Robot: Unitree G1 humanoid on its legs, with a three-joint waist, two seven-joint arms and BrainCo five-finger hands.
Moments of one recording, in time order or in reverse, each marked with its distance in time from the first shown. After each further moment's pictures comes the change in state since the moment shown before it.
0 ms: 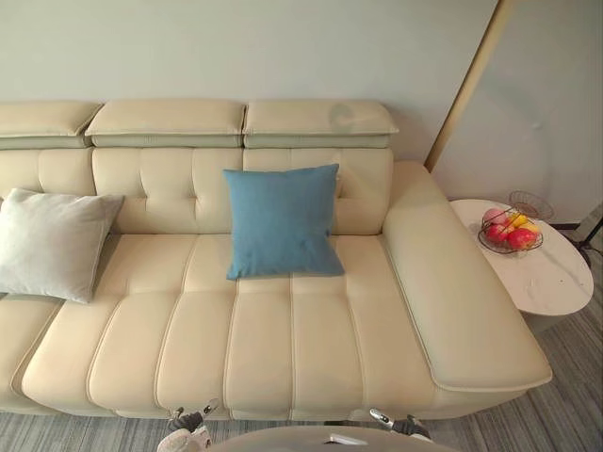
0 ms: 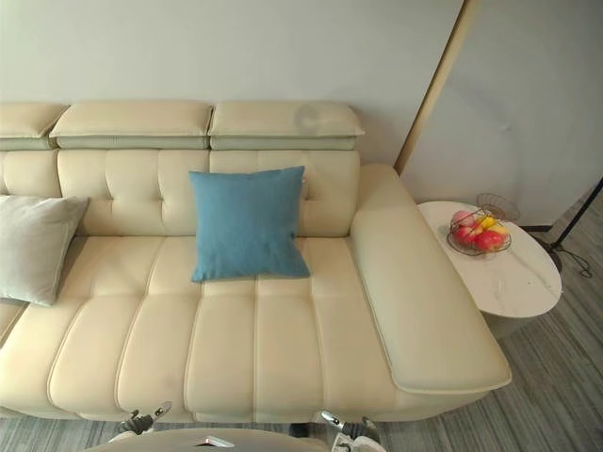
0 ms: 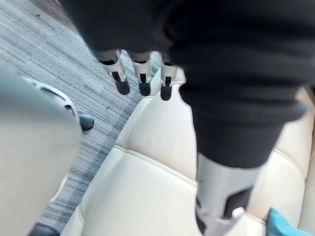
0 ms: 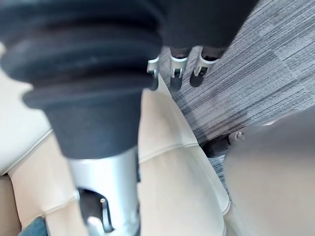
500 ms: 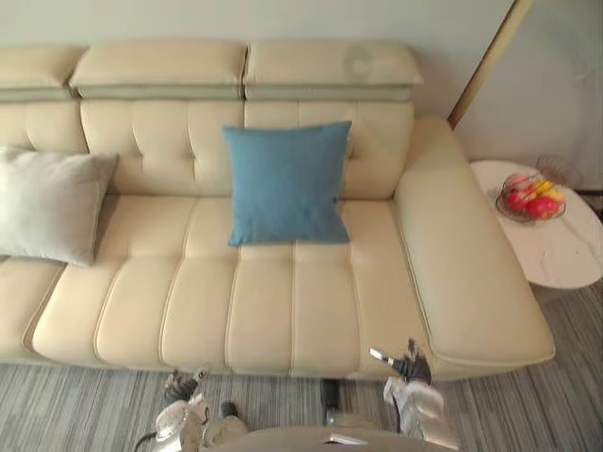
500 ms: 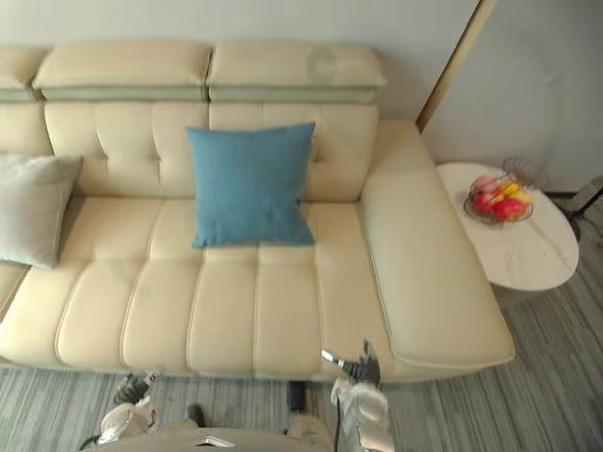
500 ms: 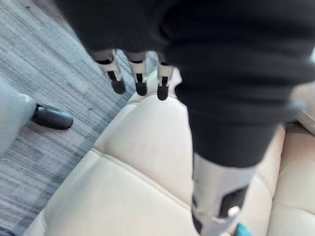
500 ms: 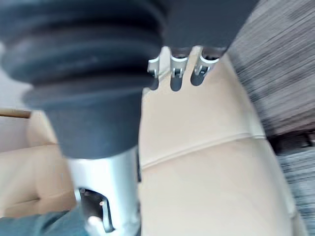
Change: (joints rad) left arm 0.012 -0.028 -0.043 -0.174 -0.151 -0.037 0.028; right arm 0.021 -0.011 0.192 -0.317 0.078 -0.074 -0.023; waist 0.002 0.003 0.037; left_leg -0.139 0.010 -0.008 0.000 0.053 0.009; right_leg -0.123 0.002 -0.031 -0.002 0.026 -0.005
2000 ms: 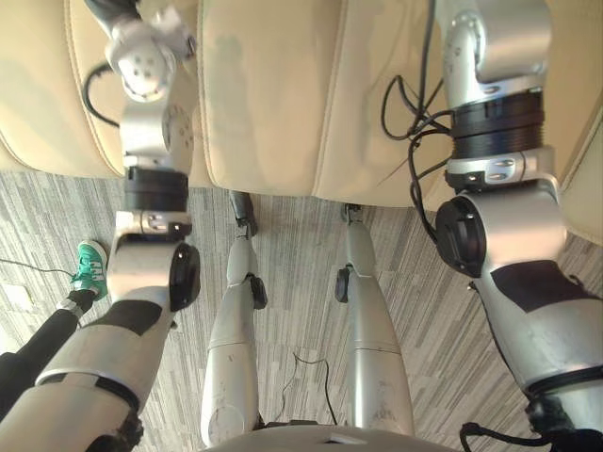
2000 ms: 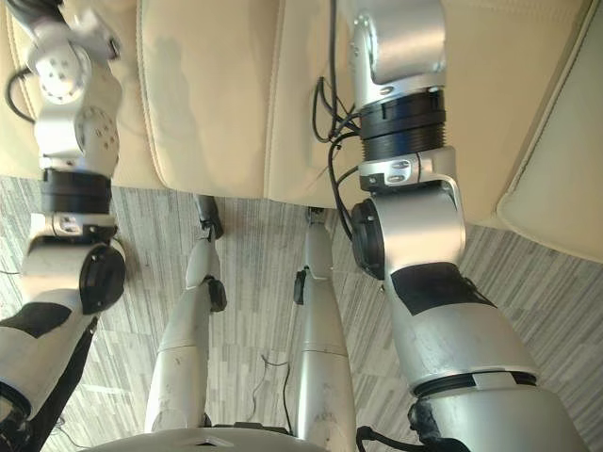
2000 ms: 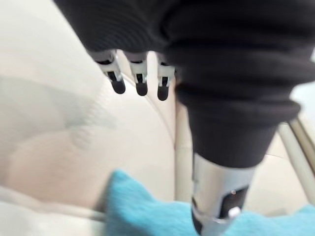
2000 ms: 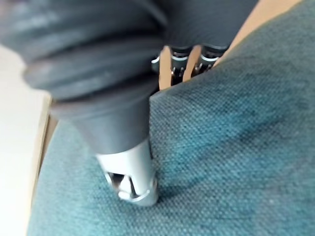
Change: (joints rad) left arm -1.306 0.282 -0.202 -0.340 -0.083 0.032 0.455; right arm -1.629 -0.345 0.242 -0.172 0.020 0.065 -0.421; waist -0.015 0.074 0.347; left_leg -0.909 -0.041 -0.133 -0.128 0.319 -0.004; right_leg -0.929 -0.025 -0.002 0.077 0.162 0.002
